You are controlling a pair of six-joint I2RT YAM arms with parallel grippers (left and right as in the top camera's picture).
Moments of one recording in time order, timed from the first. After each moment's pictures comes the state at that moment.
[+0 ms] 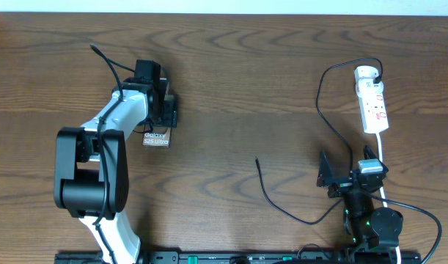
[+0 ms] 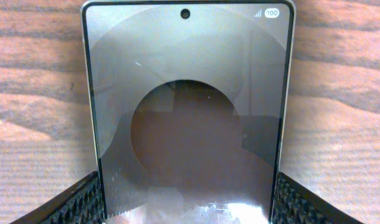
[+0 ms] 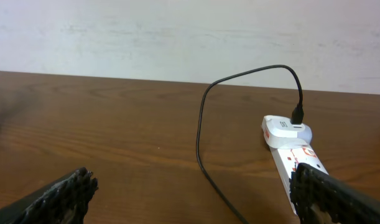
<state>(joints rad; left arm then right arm) -0.09 1.95 1.22 -0.61 0.01 -0.03 -0.02 0.01 0.01 -0.06 -0.14 -0.01</state>
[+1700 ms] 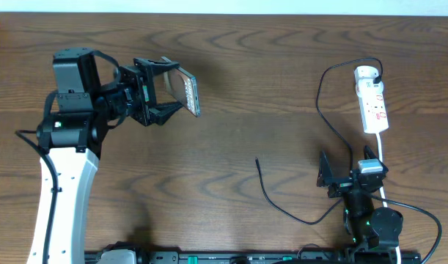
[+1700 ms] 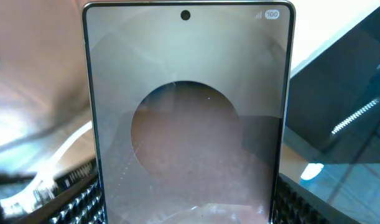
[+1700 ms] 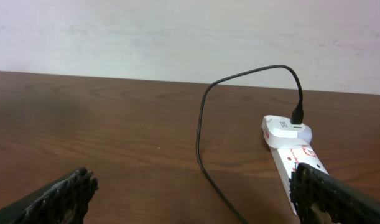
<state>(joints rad) 0.04 1.29 1.22 -0.60 0.94 -1.64 -0.02 0.01 0.01 -0.06 -0.14 -0.01</state>
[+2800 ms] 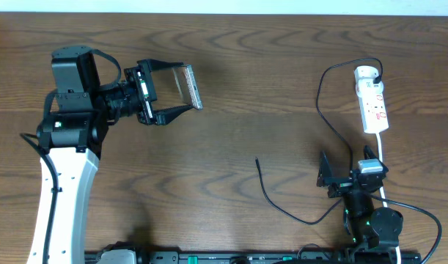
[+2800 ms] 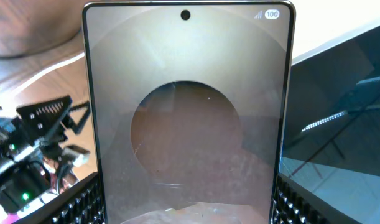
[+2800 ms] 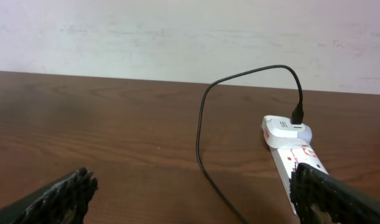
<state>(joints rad) 0.04 1.29 1.22 -0.56 1.07 -1.93 -0.02 0.01 0.01 -0.06 -0.14 -0.01</state>
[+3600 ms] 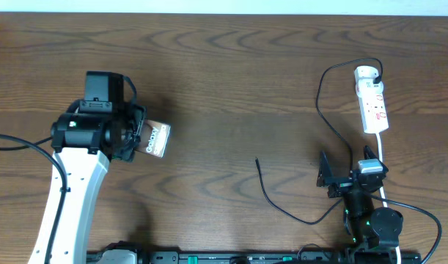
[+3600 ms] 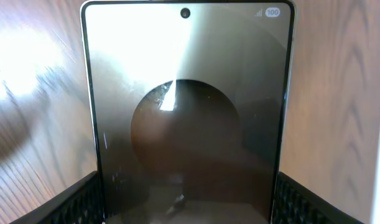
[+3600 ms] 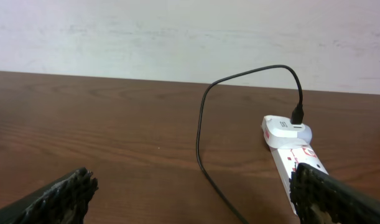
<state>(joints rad) -0.06 1.29 1.21 -1.09 -0.05 -1.34 -0.02 0.01 0.01 -0.06 -0.14 -0.01</state>
